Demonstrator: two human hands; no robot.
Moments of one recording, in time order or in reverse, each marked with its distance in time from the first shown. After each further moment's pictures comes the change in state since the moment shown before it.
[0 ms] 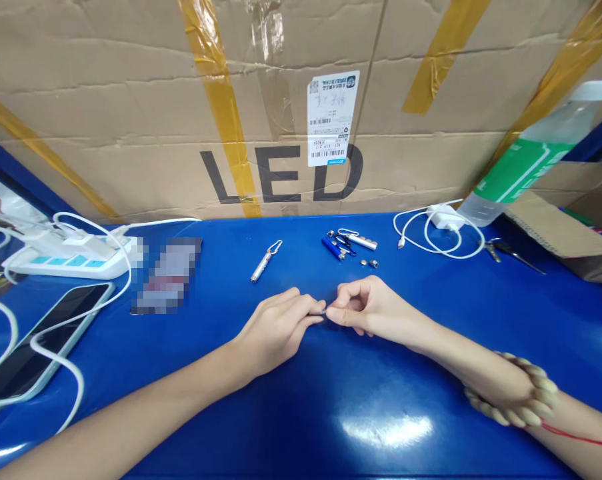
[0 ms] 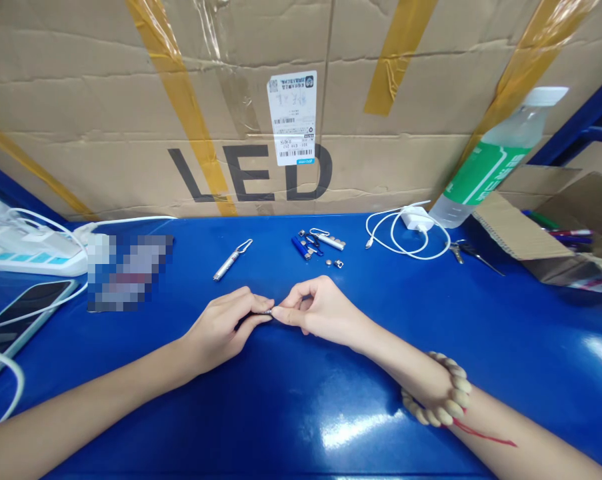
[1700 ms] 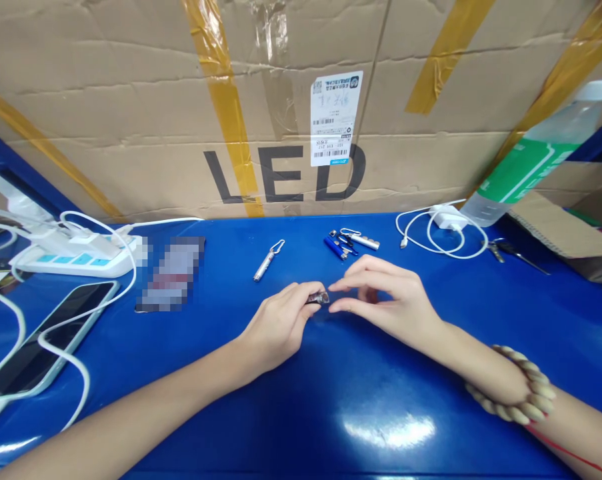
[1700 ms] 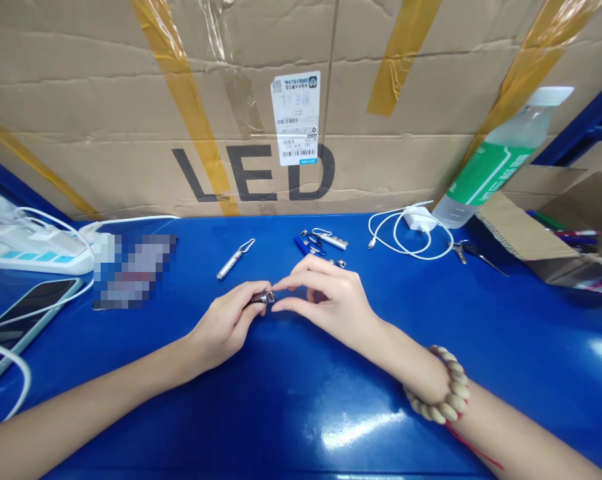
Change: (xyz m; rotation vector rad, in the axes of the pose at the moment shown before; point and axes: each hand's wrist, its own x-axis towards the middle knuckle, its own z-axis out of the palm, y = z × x) left_hand 0.006 0.008 -0.008 -0.088 -0.108 -0.267; right_hand -0.004 0.000 -0.007 -0.551 0.319 -0.770
